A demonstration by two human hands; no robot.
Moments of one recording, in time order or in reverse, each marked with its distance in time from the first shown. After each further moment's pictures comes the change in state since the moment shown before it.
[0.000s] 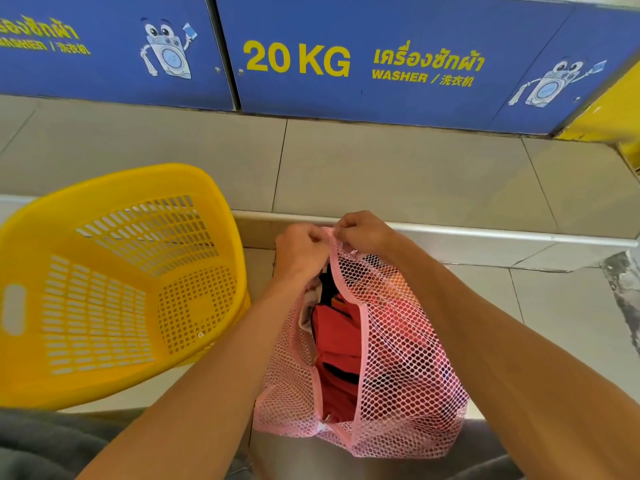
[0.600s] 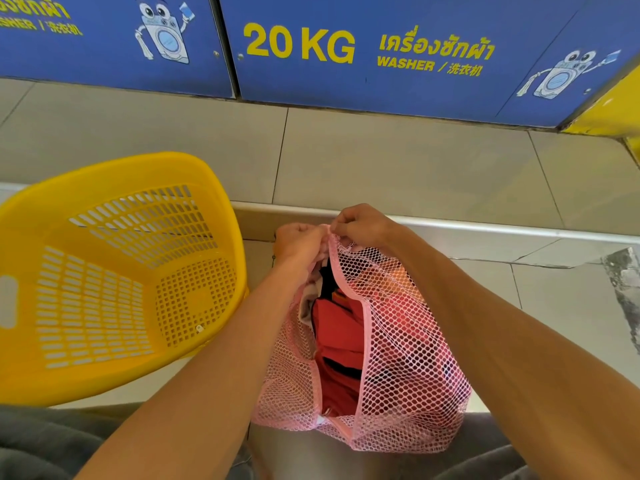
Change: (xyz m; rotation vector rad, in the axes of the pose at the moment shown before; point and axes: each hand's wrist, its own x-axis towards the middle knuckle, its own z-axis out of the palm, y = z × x) left_hand 0.011 -0.009 0.010 -0.588 -0.072 -0.480; right_hand 0.007 -0.001 0.002 0.020 -0.057 -0.014
